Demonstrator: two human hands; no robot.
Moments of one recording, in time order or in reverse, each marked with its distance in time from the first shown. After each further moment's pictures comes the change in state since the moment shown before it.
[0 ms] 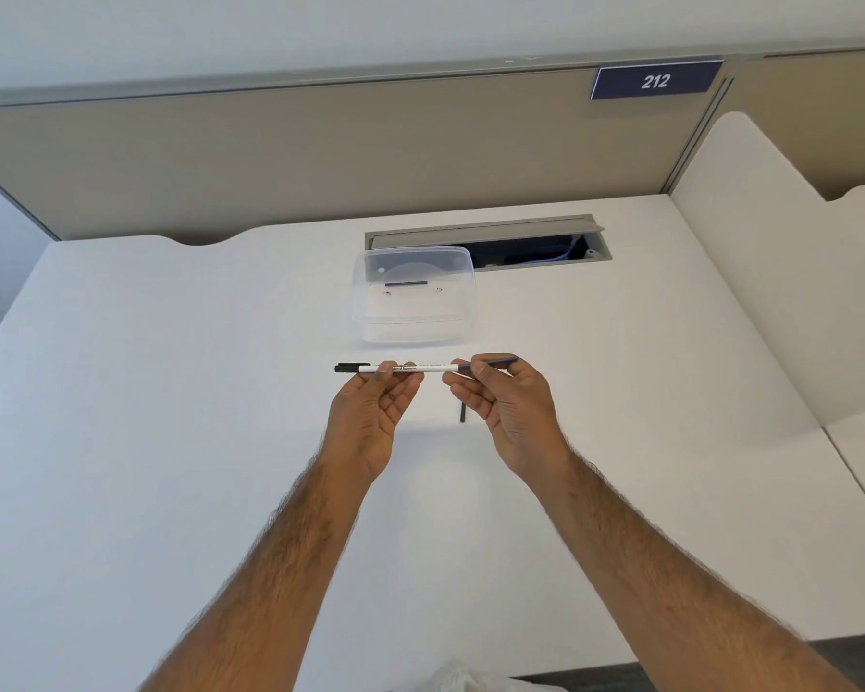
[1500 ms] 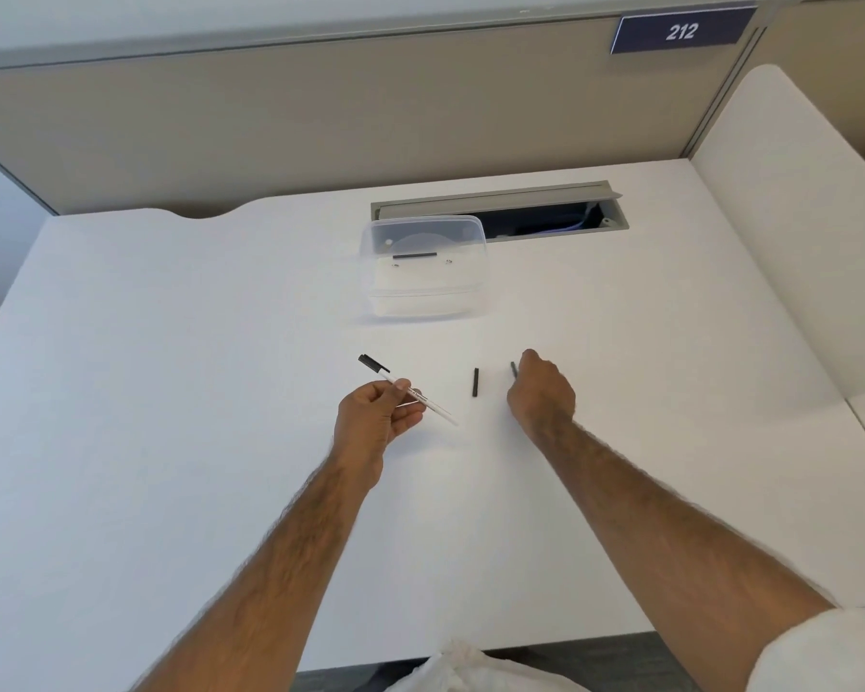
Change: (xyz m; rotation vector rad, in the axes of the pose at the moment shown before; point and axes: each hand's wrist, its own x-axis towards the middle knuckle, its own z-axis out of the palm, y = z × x) left_hand 0.003 -0.021 -0.051 0.436 0.051 -0.043; right_hand 0.044 0.030 -0.046 -1.765 0.305 0.007
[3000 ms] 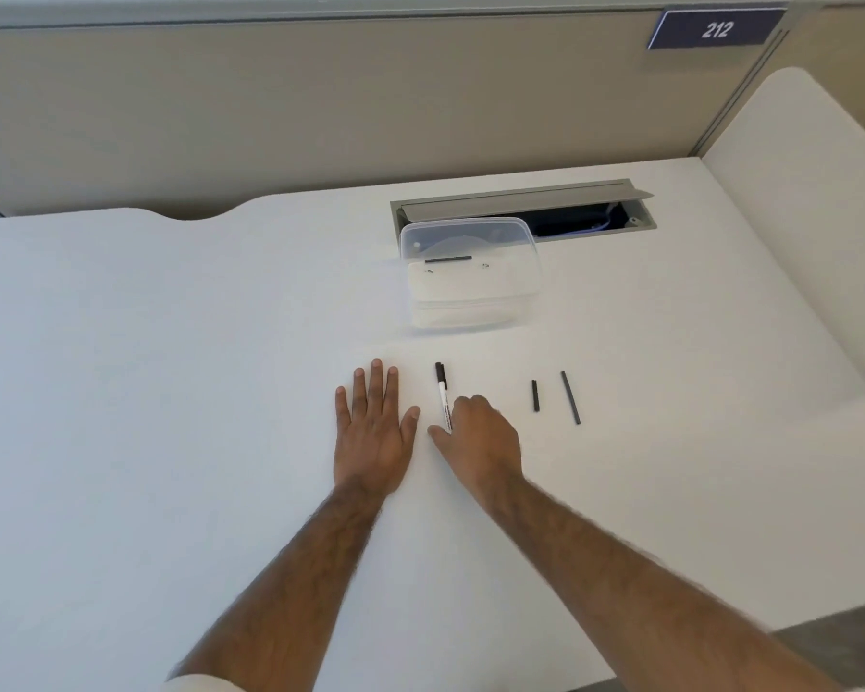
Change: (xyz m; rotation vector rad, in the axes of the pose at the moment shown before) left_hand 0.096 -0.014 -0.106 1.686 -0.035 0.594; right_hand -0.063 -0.142 0.083 -0.098 -0.060 -0.137
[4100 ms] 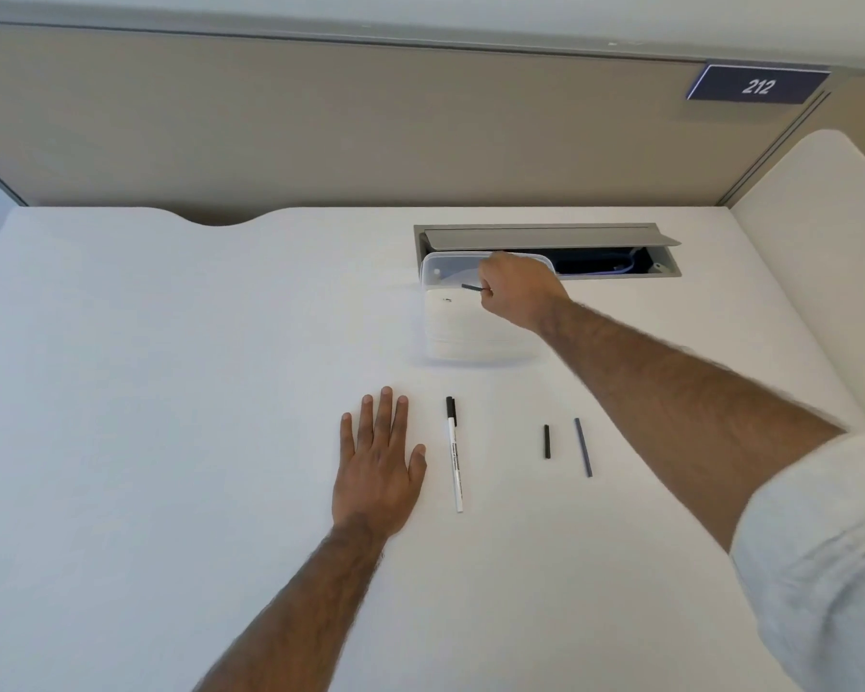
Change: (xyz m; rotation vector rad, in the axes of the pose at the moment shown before) left_hand 0.004 -0.002 0.010 0.009 0.107 -0.021; right_hand 0.206 -0.013 -0.139 -0.402 0.172 -0.439
